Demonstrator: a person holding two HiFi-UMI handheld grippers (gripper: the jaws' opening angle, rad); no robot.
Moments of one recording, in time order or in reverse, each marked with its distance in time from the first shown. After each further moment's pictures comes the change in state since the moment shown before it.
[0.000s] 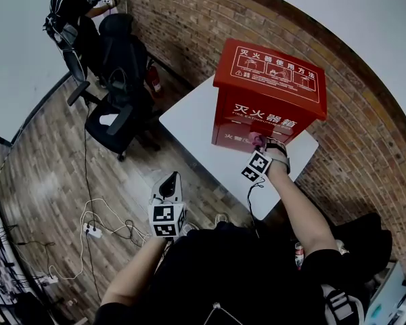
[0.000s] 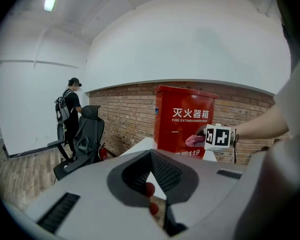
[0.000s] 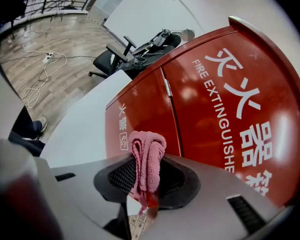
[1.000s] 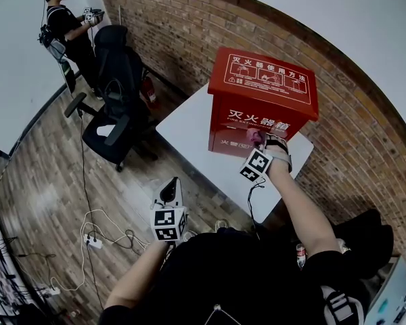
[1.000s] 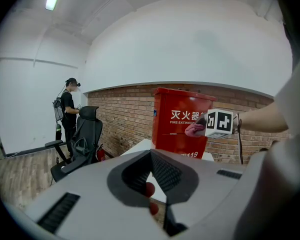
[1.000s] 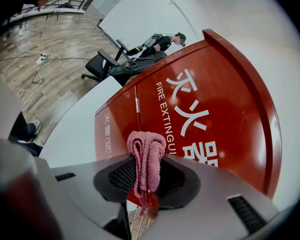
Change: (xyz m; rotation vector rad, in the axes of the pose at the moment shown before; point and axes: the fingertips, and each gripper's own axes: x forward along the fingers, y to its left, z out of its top) left arm 0.000 -0.004 0.003 -0.005 -0.021 -0.024; right arm -0.044 -0.056 0.012 0.021 -0.013 -0.086
